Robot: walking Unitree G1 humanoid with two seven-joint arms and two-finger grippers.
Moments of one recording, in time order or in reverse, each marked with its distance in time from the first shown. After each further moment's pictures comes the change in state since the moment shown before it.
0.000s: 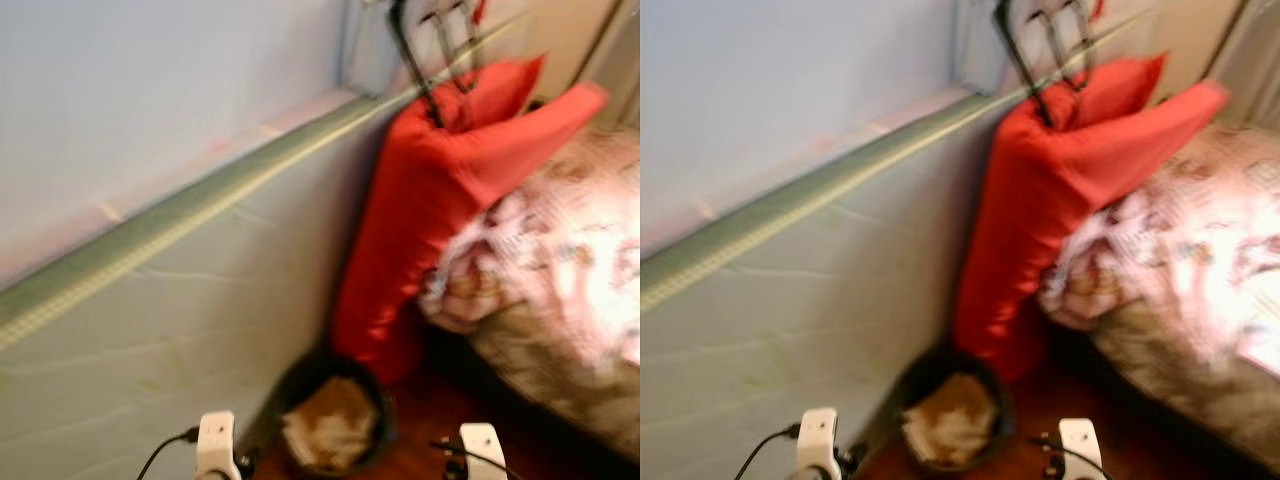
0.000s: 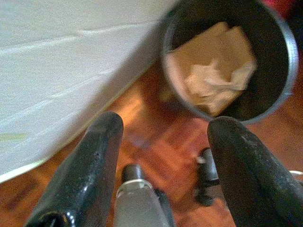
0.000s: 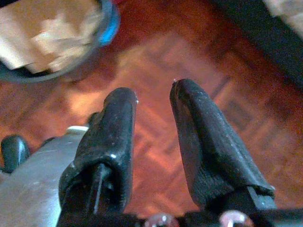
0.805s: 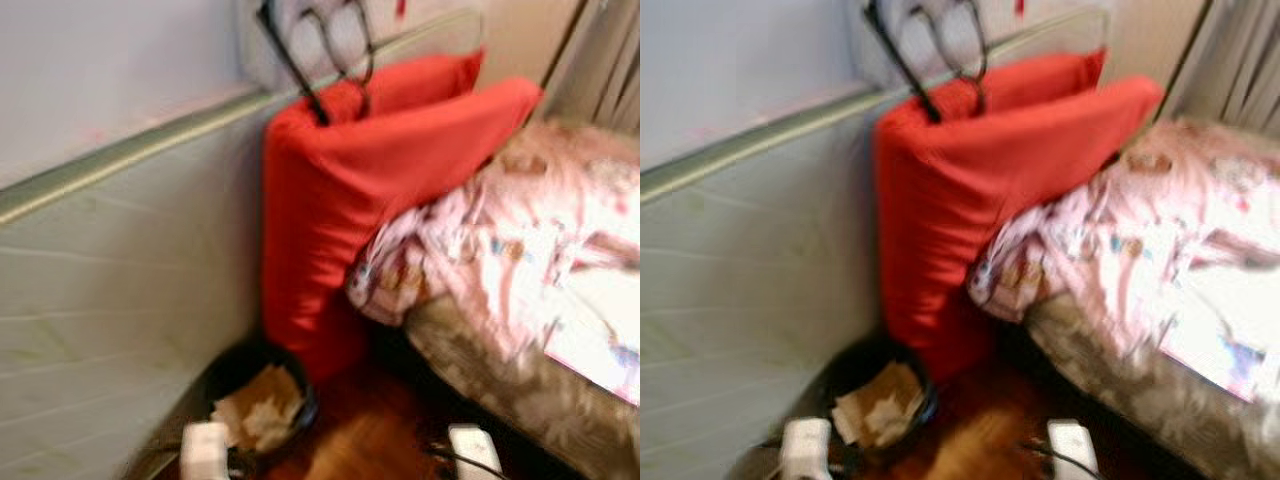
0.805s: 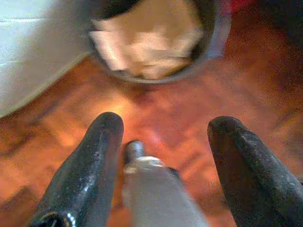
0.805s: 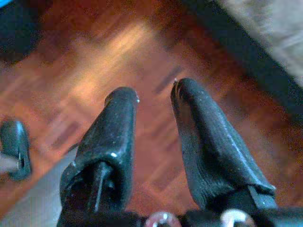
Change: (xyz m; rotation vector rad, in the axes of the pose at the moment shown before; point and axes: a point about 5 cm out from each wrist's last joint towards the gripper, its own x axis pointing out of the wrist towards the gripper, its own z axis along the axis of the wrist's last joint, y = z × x) left arm -0.003 -0.002 -0.011 -0.009 0.032 0.000; right arm -0.001 -0.001 -0.006 0.002 0.017 -0.001
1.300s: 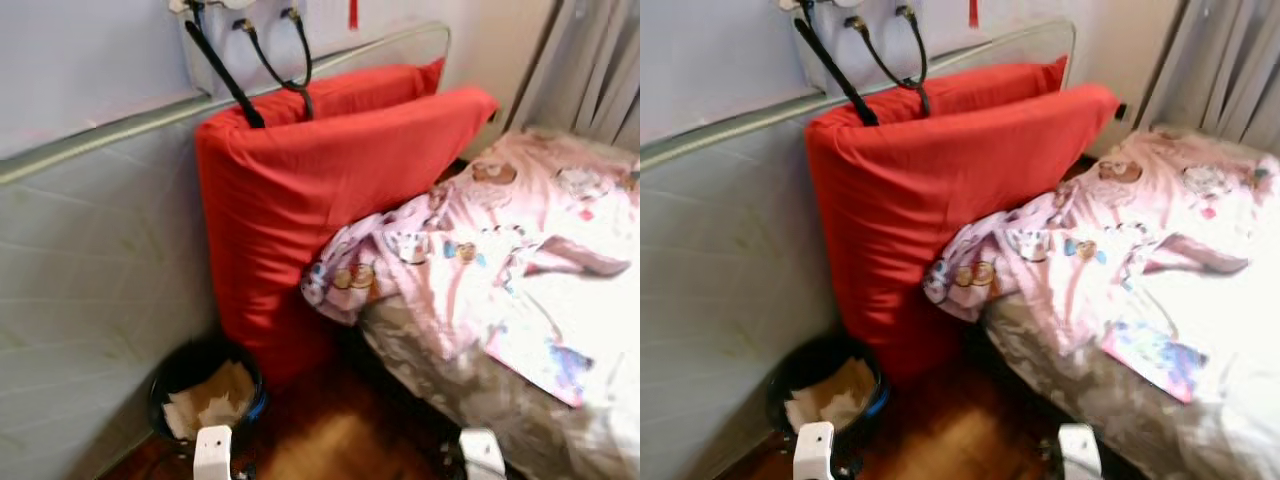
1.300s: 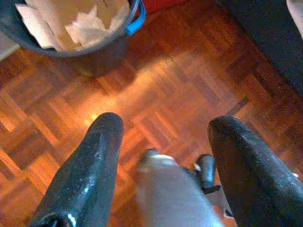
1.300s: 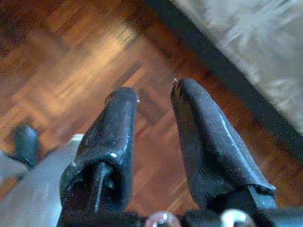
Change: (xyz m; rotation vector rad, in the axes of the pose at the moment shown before) left arm 0.000 0.004 0.002 0.004 -0.005 0.009; right arm 0.001 0.001 0.005 -0.001 -0.016 0.001
